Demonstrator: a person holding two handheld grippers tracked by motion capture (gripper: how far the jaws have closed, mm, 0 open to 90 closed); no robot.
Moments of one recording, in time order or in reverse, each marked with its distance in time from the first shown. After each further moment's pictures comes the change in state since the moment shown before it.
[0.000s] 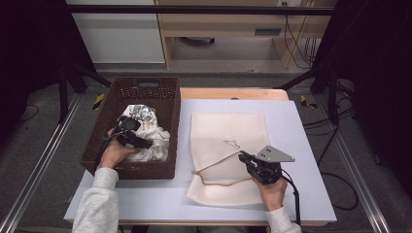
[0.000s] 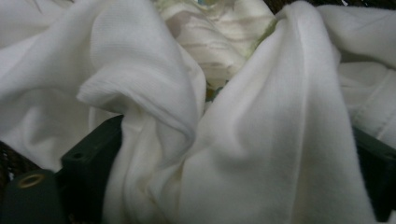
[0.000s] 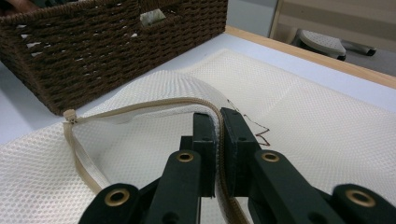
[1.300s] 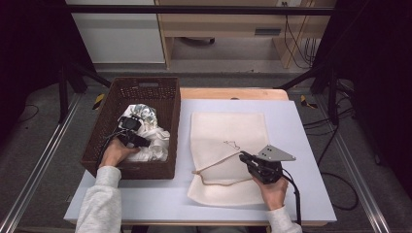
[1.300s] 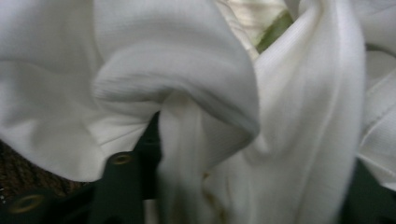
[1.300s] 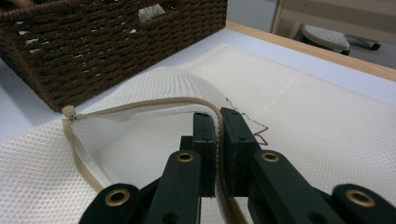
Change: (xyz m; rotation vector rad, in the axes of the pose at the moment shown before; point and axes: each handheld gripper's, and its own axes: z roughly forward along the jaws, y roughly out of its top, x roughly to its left) left arm 0.000 0.004 0.003 0.090 -0.025 -0.068; right arm -0.004 -0.001 0.000 0.015 0.009 0.013
